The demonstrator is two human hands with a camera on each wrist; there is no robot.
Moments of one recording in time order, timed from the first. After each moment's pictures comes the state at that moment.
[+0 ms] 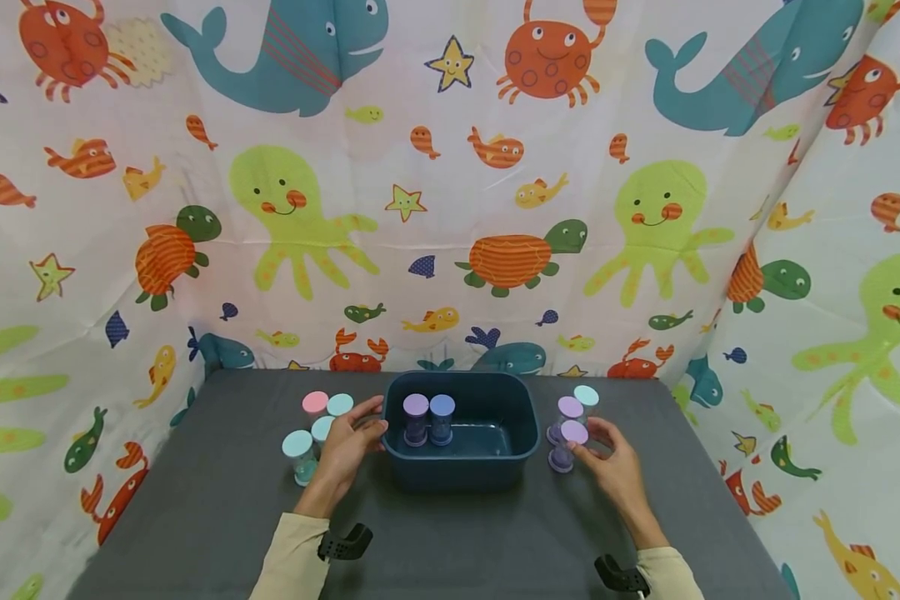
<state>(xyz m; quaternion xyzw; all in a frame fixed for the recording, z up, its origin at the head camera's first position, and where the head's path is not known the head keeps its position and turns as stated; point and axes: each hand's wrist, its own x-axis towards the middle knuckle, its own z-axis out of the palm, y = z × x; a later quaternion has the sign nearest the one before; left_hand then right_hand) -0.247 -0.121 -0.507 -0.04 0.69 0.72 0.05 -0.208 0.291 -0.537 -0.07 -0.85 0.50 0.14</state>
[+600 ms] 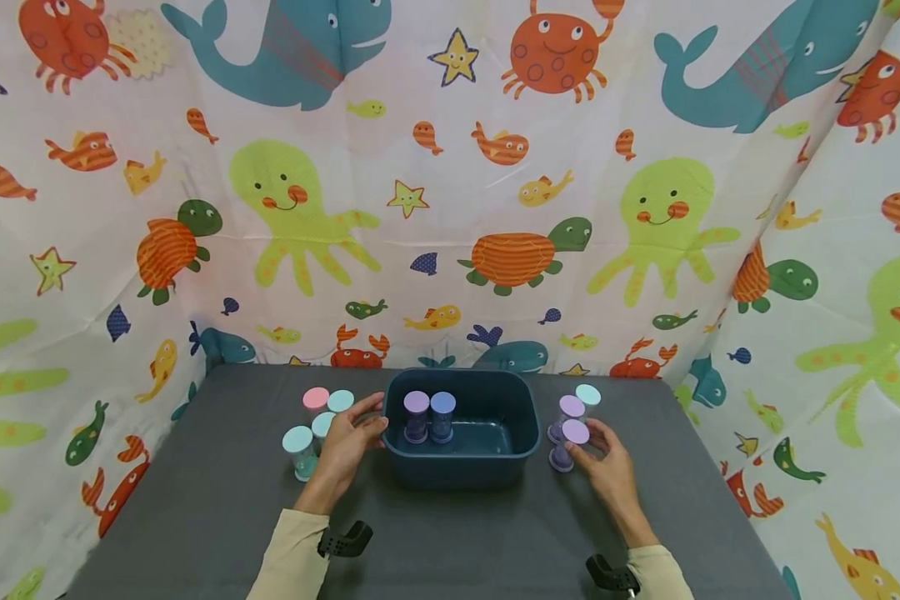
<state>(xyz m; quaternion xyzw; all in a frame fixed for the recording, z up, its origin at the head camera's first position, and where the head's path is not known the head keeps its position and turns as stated) -0.248 -0.122 -0.509 -0.04 0.69 0.73 0.04 -0.215 0.286 -0.549 -0.09 -0.83 0.53 0.13</state>
